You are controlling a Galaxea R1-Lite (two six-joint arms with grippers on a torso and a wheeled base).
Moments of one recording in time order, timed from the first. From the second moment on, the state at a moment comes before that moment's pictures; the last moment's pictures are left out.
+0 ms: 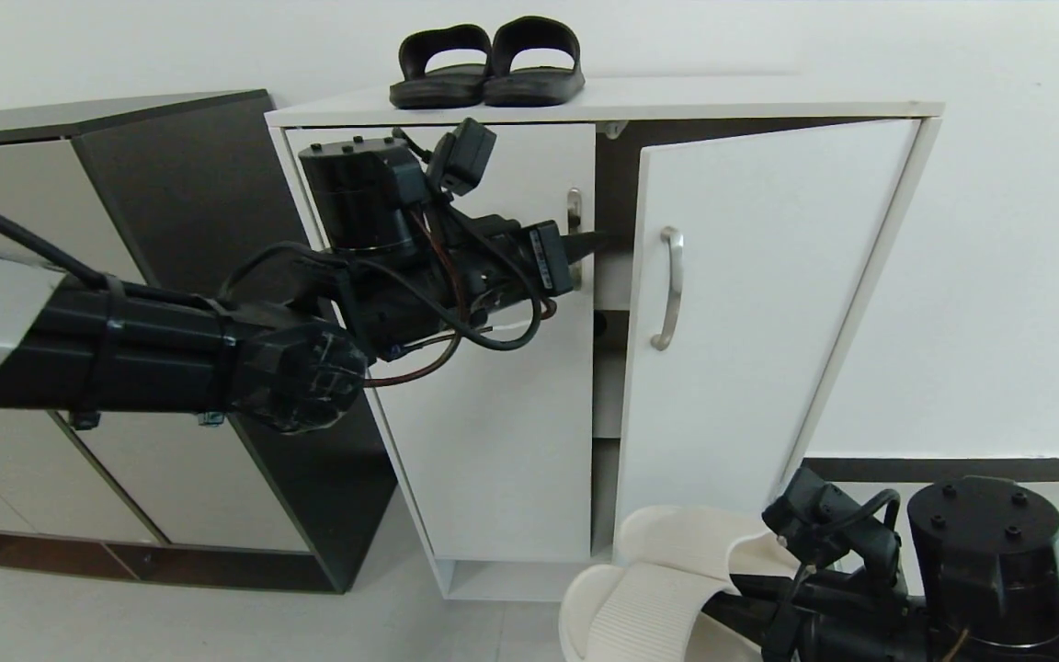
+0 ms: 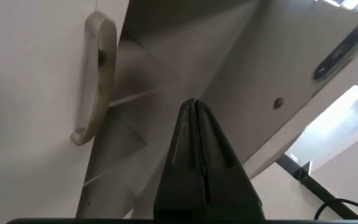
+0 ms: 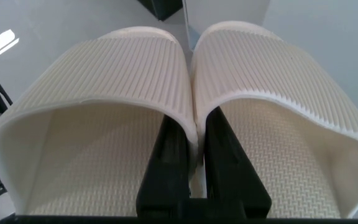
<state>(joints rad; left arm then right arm) -0.55 1.90 -1.31 -0.71 -0.41 -0.33 0.80 1.61 -0.36 -0.83 0.09 0.03</state>
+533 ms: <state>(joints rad) -0.58 1.95 -1.39 -0.68 -0.41 -0.33 0.82 1.62 -0.34 -0.83 0.09 0.00</state>
